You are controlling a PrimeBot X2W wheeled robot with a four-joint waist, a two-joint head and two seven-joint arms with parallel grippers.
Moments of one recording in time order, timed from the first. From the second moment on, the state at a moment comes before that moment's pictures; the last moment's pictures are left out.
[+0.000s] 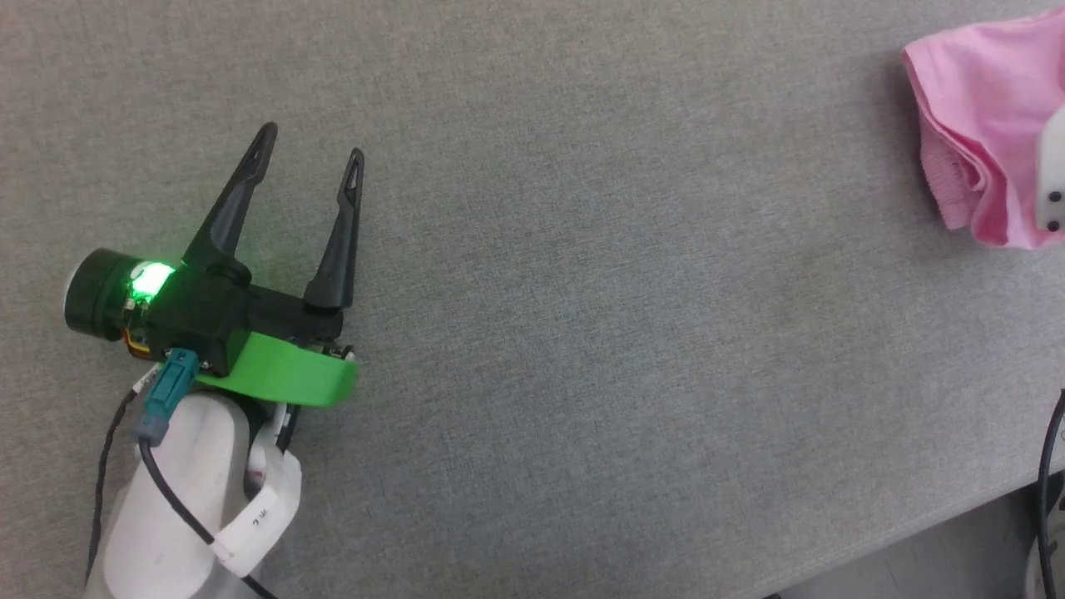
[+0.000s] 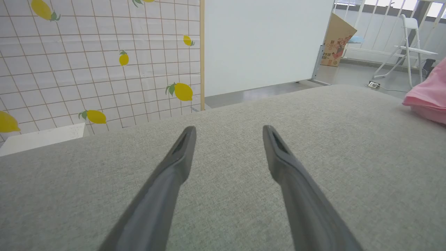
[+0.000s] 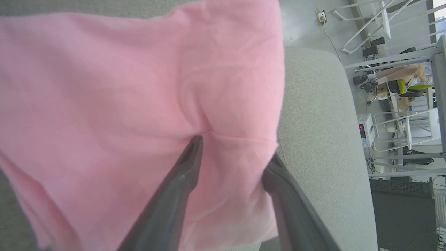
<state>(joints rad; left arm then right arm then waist) -0.36 0.26 -0.16 -0.04 -0.10 -0.13 -0.26 -0.88 -0.20 -0.43 0.63 -0.54 0.13 0.50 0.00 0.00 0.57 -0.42</state>
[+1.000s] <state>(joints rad) -0.17 0.06 -0.10 0.11 -0.19 -0.12 -0.26 -0.31 -0.11 -0.19 0.21 -0.01 0.13 -0.24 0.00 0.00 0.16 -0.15</state>
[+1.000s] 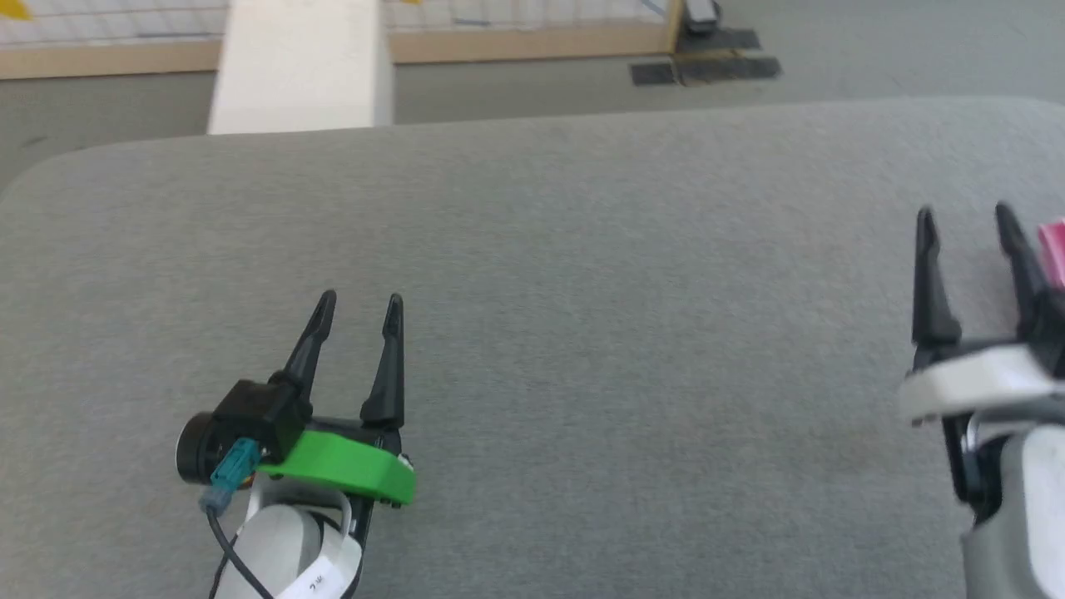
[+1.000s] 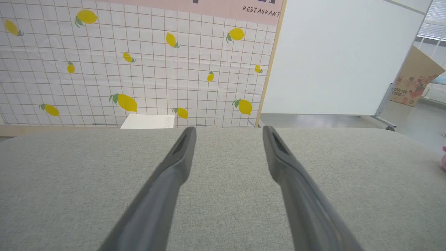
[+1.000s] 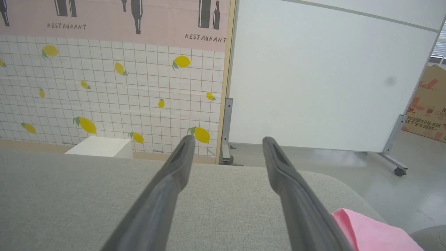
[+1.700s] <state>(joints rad) -0.06 0.05 -0.09 0.13 -0.22 -0.12 -0.26 0.05 -0.05 -0.14 0.03 0.02 0.13 -0.26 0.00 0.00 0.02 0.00</state>
